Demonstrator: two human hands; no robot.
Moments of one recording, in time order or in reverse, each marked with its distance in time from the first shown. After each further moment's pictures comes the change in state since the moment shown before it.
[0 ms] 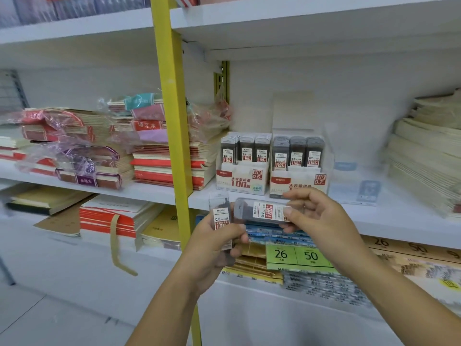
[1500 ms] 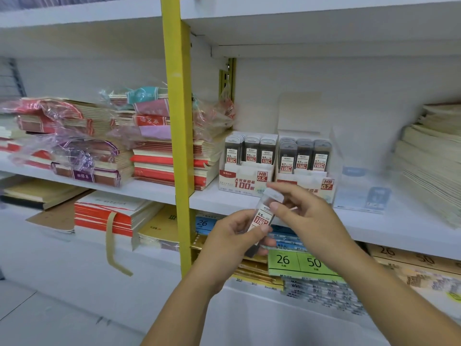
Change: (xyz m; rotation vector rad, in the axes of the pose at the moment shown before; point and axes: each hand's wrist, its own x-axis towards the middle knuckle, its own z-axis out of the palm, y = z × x) left_hand 0.017 -0.009 0.013 0.236 -0.017 0.075; right_hand 0.020 -0.002 0.019 -0.269 -0.077 -0.152
